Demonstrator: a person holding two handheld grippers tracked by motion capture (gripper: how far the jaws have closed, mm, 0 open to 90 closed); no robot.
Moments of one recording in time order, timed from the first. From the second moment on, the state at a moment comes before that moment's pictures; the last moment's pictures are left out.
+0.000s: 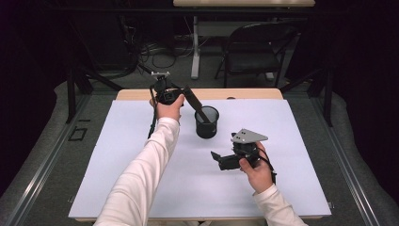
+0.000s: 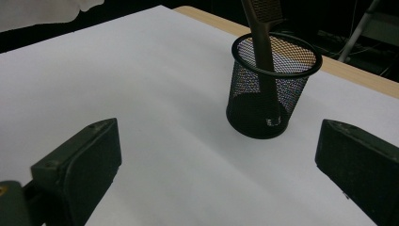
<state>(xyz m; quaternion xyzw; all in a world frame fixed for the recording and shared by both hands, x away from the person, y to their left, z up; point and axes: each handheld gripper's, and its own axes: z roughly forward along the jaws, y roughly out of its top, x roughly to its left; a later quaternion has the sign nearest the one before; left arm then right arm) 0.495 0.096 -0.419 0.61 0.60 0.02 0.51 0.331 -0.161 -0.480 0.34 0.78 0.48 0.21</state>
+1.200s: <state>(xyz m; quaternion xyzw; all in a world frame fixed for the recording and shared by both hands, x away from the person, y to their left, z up) 0.497 0.107 -0.432 0.60 0.62 0.02 0.51 0.331 -0.159 -0.481 0.34 0.78 0.47 0.21</state>
